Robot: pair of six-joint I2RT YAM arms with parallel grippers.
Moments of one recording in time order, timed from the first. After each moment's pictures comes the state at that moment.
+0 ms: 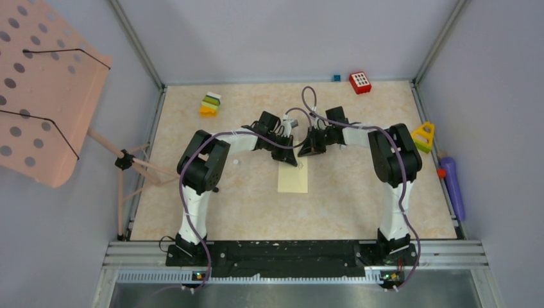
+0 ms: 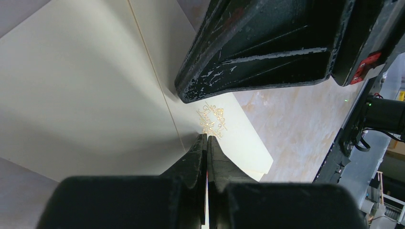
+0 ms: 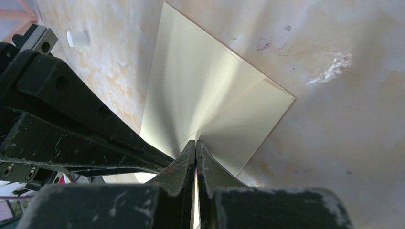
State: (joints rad) left arm -0.53 2.12 1.37 -0.21 0.69 -0.24; right arm 0.33 2.08 1.25 -0.14 -0.74 0.33
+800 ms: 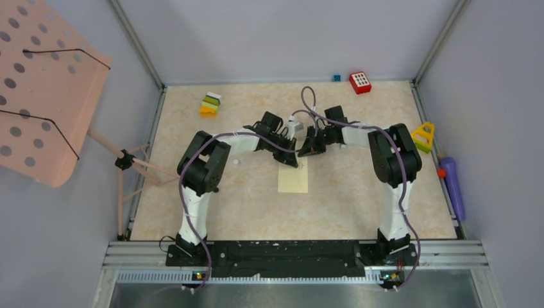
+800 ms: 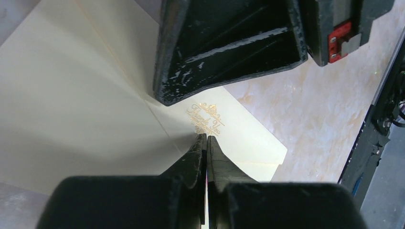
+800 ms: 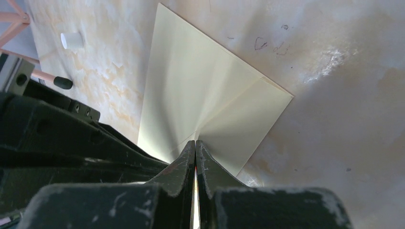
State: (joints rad) left arm -0.55 2.11 1.37 -0.23 0.70 -0.06; right arm 0.34 2.08 1.27 -0.18 -0.71 0.33
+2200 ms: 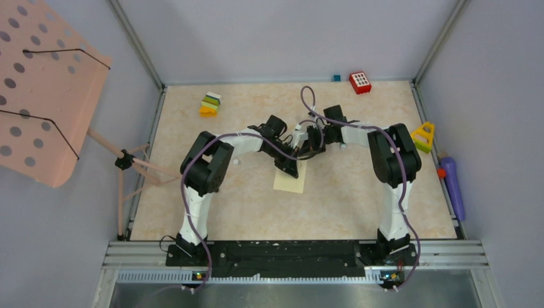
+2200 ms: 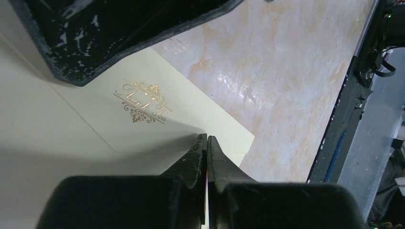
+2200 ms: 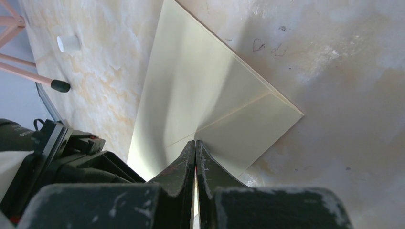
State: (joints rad) left arm -0.59 2.12 1.40 -0.42 0.79 0.10; right arm 0.34 2.08 1.28 -0.20 -0.68 0.33
